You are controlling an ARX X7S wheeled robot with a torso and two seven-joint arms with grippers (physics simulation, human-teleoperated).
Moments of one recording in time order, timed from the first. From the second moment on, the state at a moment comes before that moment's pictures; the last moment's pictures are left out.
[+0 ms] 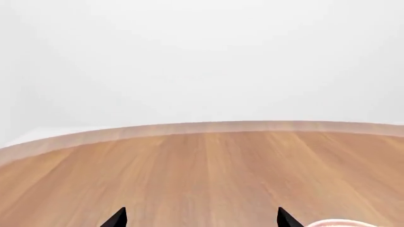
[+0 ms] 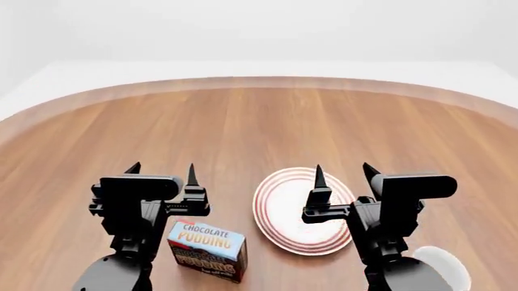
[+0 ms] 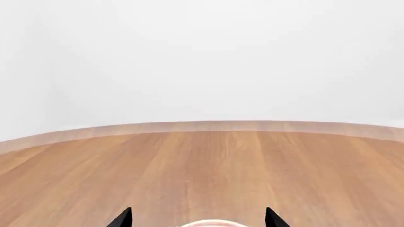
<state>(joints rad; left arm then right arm) -0.23 -0.18 0.08 0.45 -0.22 -0.62 -0.16 0.22 0.20 -0.07 -0.53 0.36 0.69 0.14</state>
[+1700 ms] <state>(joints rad) -0.24 -0.21 0.09 0.42 -0.28 -0.60 -0.19 0.45 0.35 -0.09 -0.76 0.64 1.34 0.10</state>
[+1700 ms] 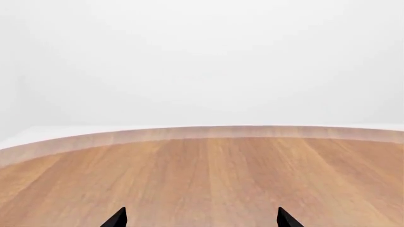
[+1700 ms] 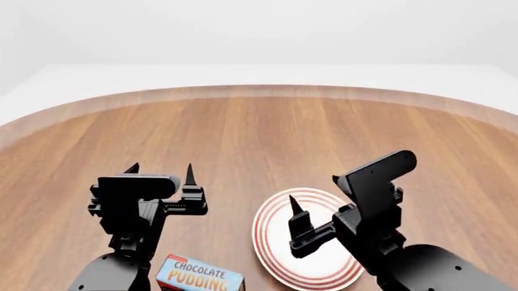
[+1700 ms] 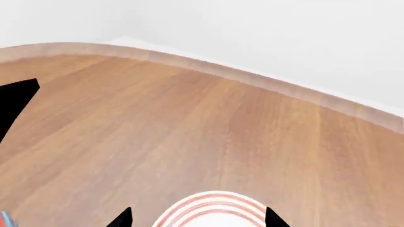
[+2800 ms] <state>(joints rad) -0.25 -0.23 0.11 0.42 -0.30 -0.60 -0.22 0.61 0.42 -0.37 -0.58 0.94 1.48 -0.08</state>
